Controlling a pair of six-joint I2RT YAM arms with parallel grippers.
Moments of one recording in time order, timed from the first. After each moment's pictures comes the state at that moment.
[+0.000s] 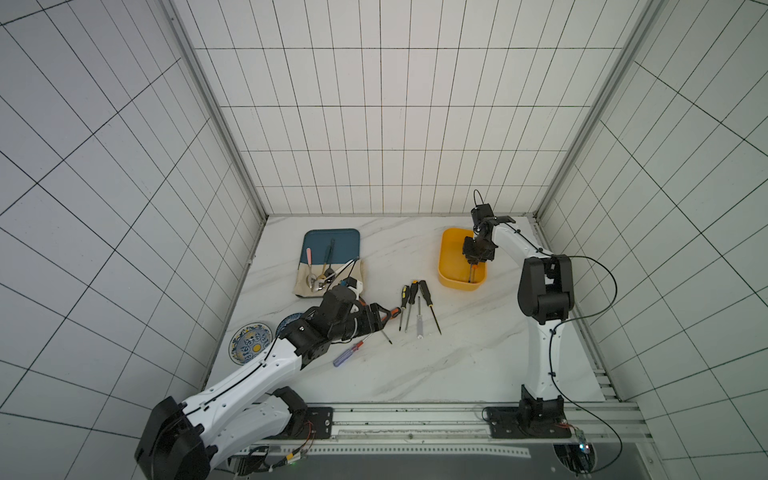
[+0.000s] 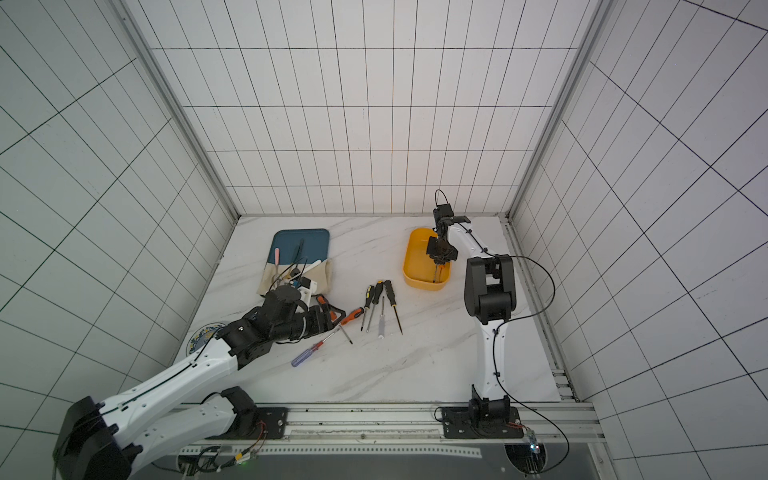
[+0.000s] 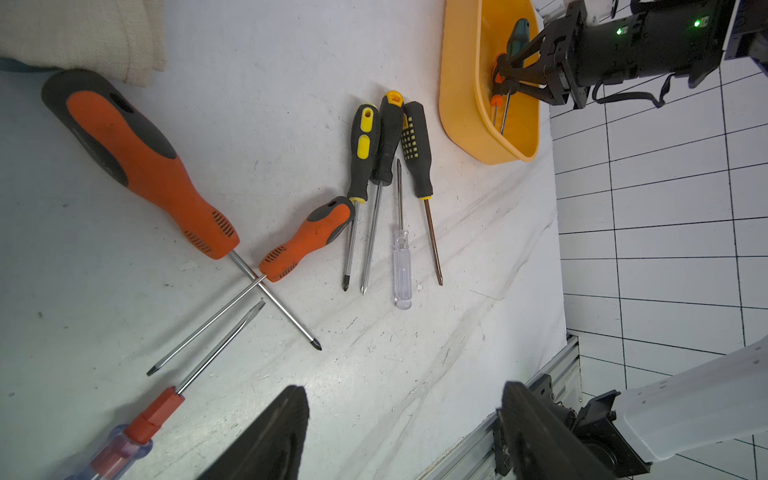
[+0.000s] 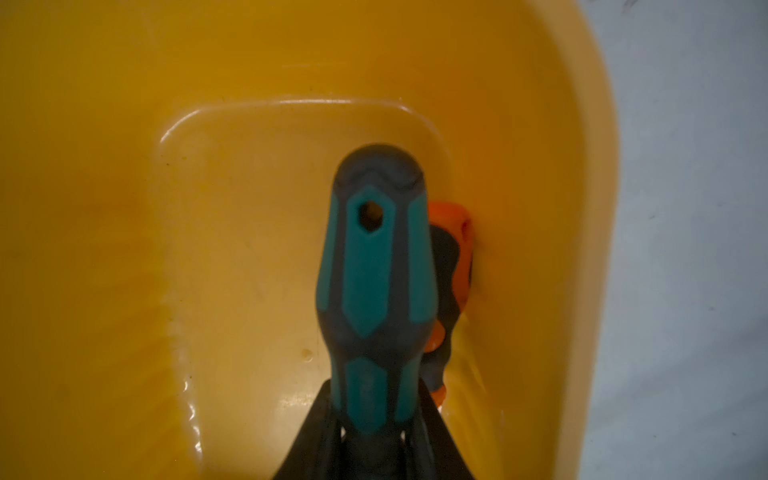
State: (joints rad) left arm -0.66 0.99 0.64 -0.34 0.23 -0.89; right arm 0.24 2.23 1.86 -0.89 0.03 0.35
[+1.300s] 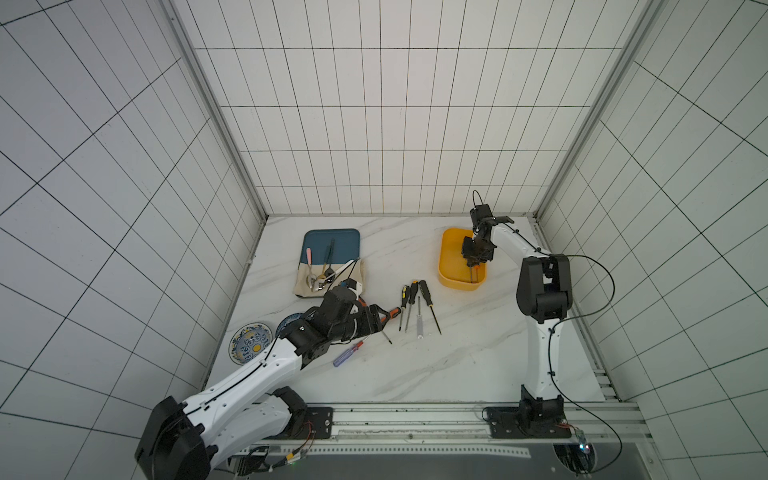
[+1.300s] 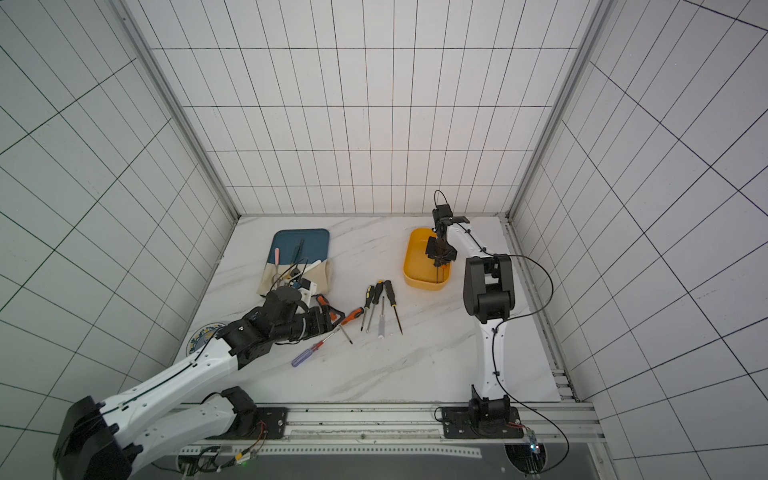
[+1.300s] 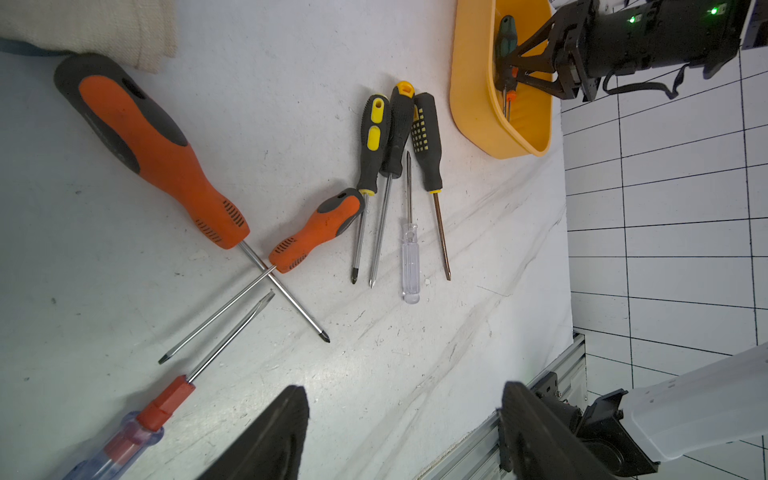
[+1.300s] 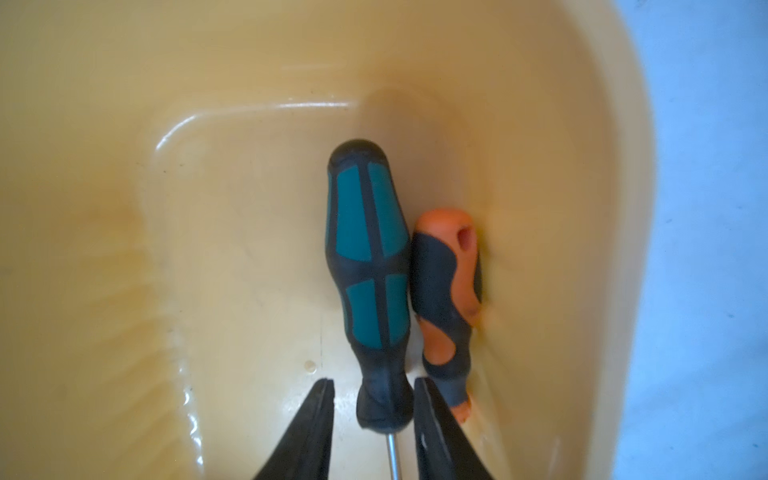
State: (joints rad) left arm -0.65 0.99 0.64 -0.36 0.23 -0.89; right arm 0.25 2.21 1.85 -0.88 0.03 0.37
